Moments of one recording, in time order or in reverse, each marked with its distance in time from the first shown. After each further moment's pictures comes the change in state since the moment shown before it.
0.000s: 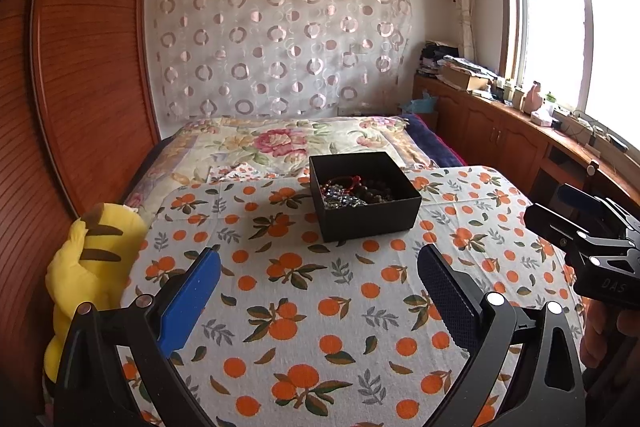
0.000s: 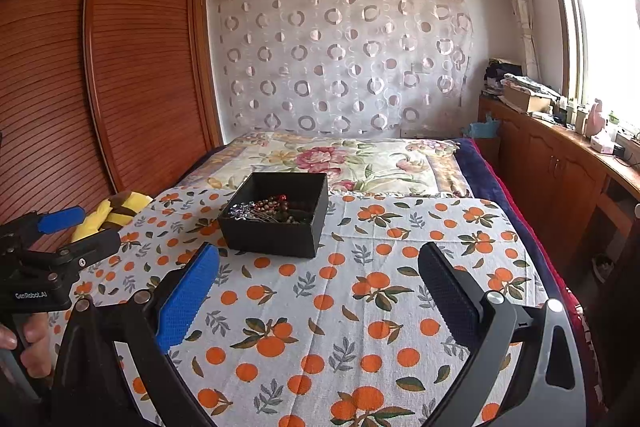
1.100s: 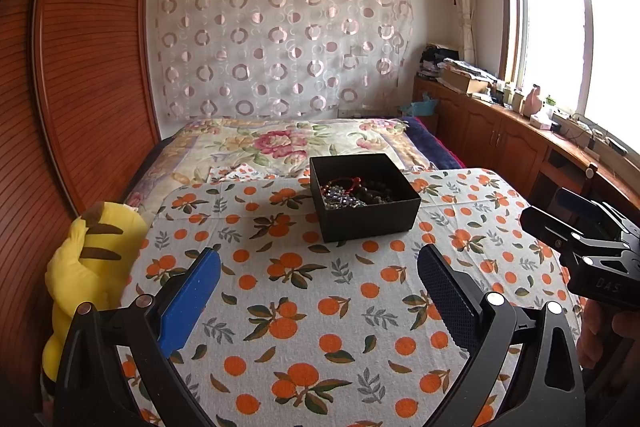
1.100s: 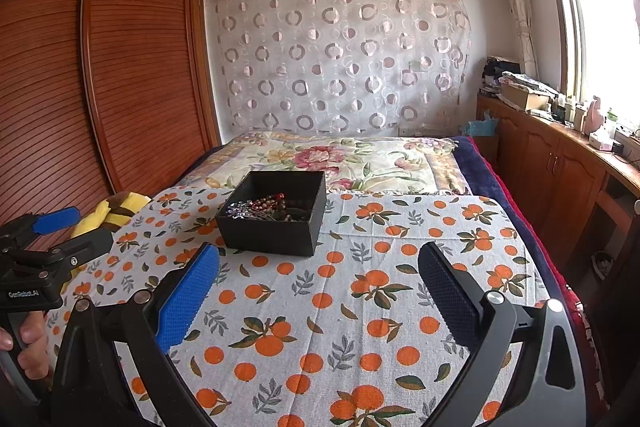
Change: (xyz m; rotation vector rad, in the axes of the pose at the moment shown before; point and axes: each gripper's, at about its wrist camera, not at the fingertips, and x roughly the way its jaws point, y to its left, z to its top) left arm 0.000 0.002 -0.001 -0.001 -0.001 -0.004; right arm 0.000 -0.001 -0.002 0.003 0.002 -0.001
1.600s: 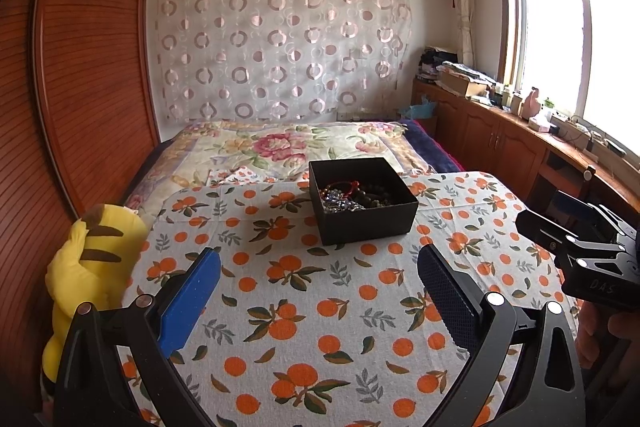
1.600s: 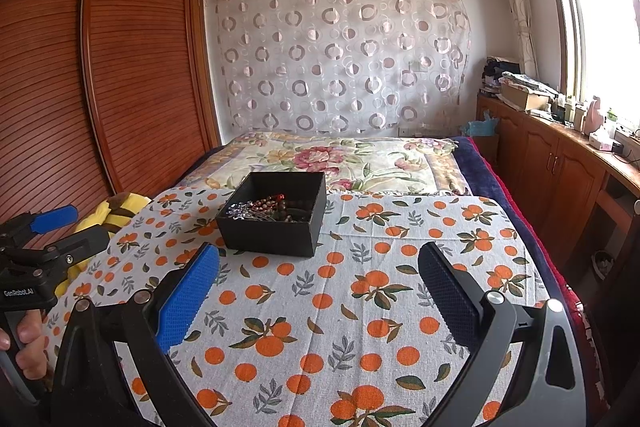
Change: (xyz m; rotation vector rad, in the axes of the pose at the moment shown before) left arm -0.001 0.000 0.000 -0.005 -0.007 -0.003; right arm 0.000 0.000 0.000 0.001 0.000 0.000
